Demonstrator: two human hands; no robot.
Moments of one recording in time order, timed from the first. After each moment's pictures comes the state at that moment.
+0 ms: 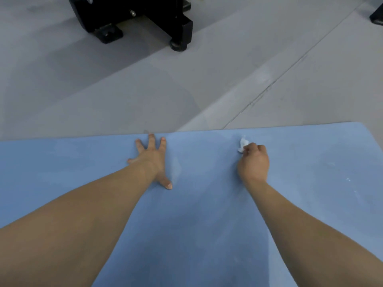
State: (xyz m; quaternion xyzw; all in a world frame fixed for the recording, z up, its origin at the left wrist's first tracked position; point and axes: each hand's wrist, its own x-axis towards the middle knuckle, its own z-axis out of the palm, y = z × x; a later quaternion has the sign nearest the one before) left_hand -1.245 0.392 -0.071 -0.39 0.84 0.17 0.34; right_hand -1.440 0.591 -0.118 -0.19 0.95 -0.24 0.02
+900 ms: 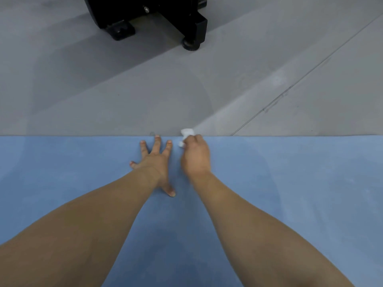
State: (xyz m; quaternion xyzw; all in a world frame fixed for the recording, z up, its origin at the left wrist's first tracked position) left_hand -1.244 0.391 -0.071 -0.41 0.82 0.21 0.34; right_hand -1.354 0.455 -0.124 -0.40 0.87 -0.26 0.10
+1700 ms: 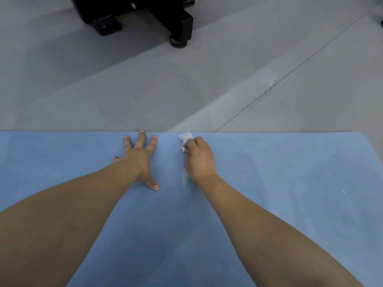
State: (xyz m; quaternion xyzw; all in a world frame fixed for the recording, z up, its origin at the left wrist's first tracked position) left_hand -1.243 0.391 -0.073 -0.40 0.83 0.19 0.34; right_hand -1.387 0.512 -0.125 -0.47 0.85 -0.22 0.09
